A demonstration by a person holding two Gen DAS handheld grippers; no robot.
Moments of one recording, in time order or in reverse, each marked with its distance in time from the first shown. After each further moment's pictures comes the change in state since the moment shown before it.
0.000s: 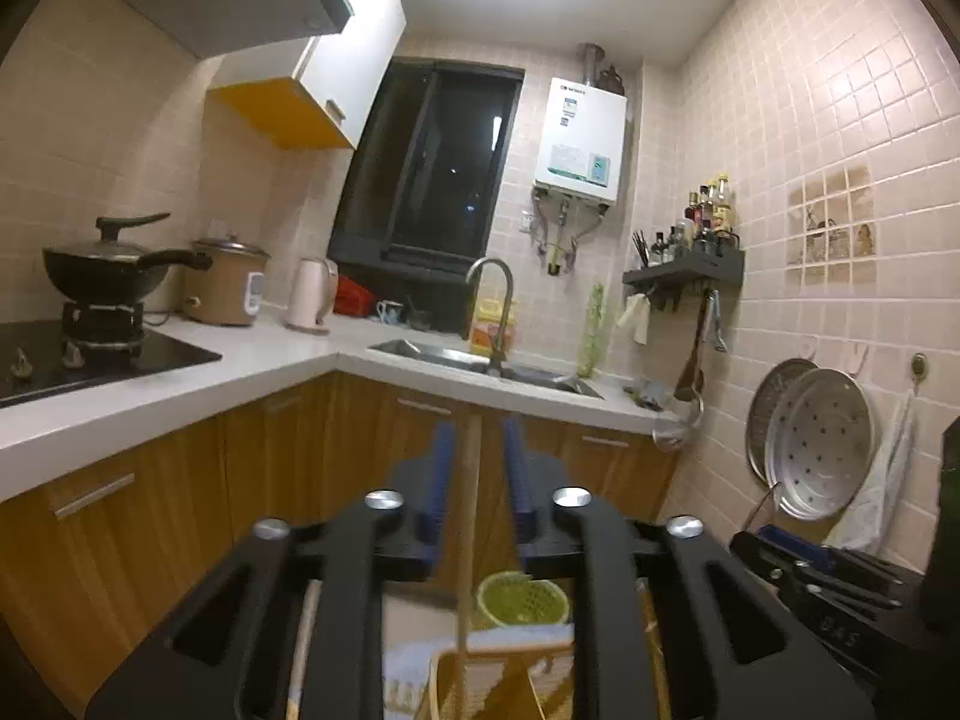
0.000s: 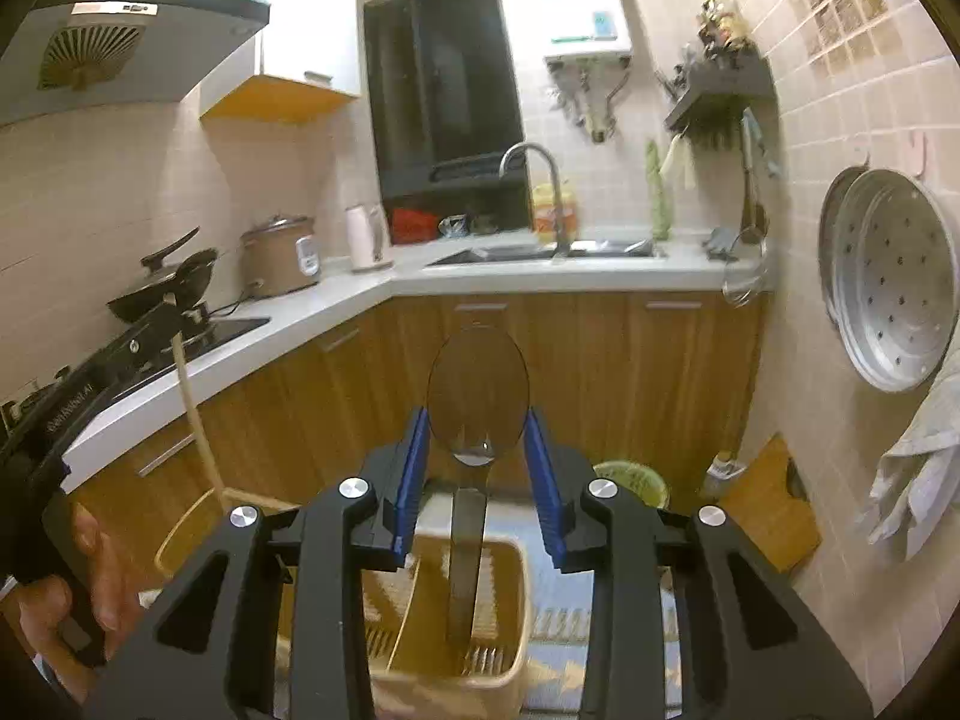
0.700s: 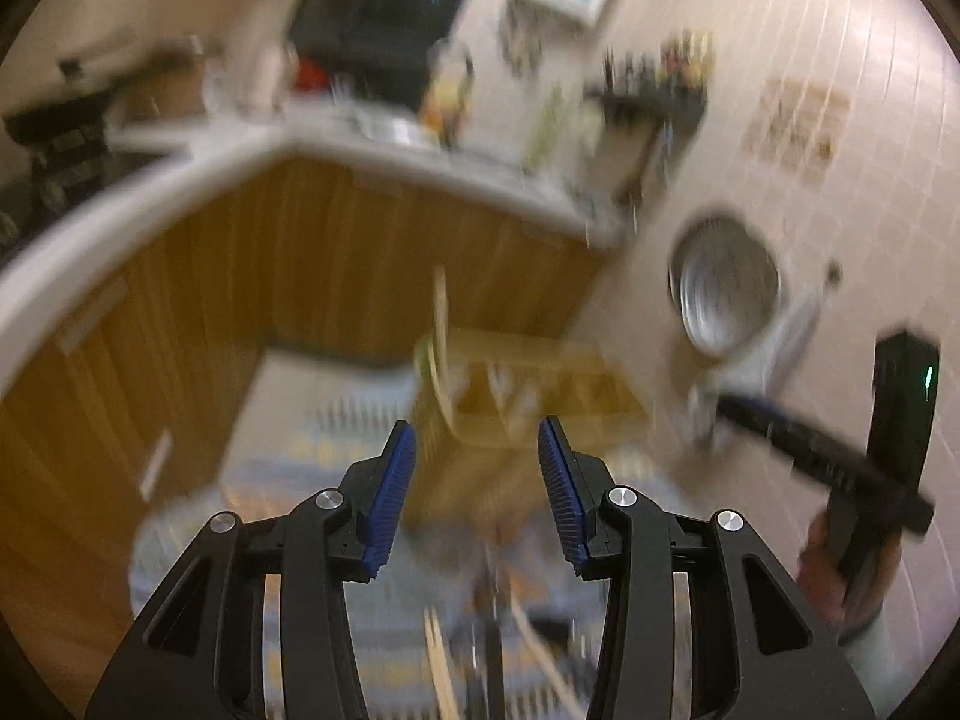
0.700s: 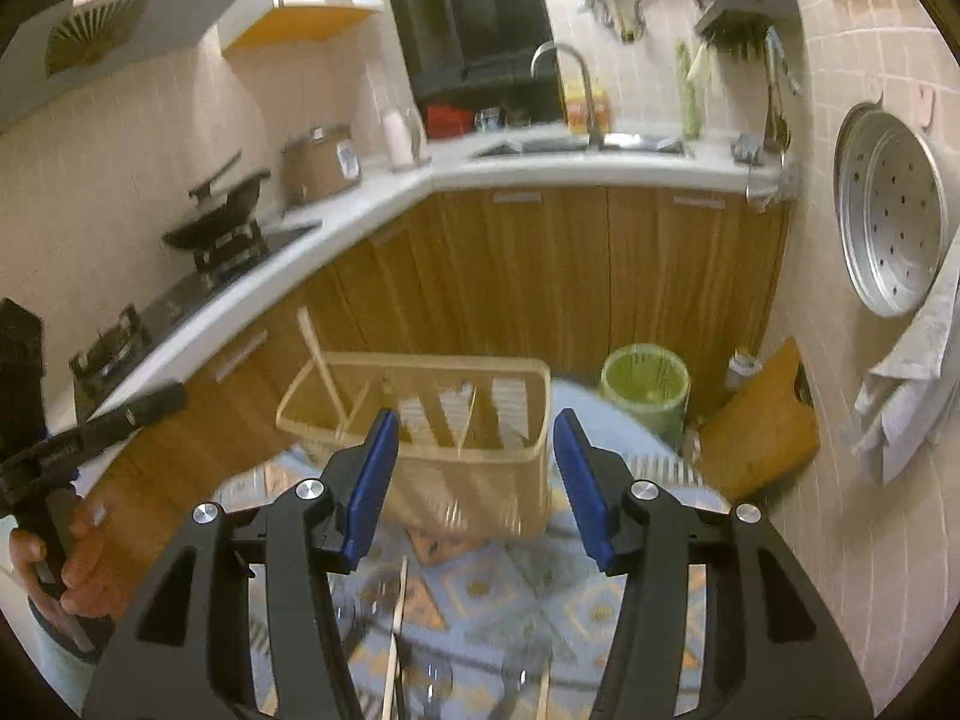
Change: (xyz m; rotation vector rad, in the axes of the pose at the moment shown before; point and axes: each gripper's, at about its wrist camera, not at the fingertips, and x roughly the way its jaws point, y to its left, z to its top) left arm -0.065 0.051 -0.011 -0.081 0.654 -0.188; right arm -0.076 0.005 -0.004 0.013 0.353 0.099
